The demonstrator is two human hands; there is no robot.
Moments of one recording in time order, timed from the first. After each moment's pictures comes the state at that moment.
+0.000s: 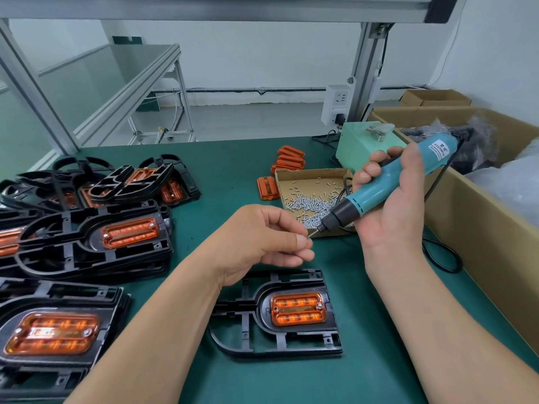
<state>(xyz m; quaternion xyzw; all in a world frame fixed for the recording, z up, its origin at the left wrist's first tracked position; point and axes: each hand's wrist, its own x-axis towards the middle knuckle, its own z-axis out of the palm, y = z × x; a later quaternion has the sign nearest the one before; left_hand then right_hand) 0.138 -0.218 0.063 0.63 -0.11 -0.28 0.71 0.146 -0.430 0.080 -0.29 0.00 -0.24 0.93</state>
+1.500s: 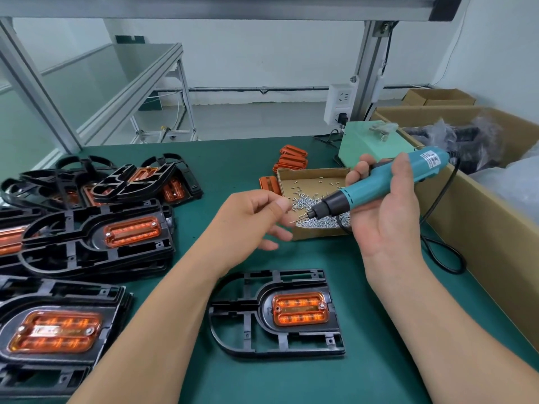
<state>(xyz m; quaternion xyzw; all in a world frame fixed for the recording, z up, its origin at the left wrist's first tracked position) 0.144 -0.212 0.069 0.77 -0.12 -0.11 0.61 0.141 -0.422 0.078 -0.27 0.06 -0.21 0.94</state>
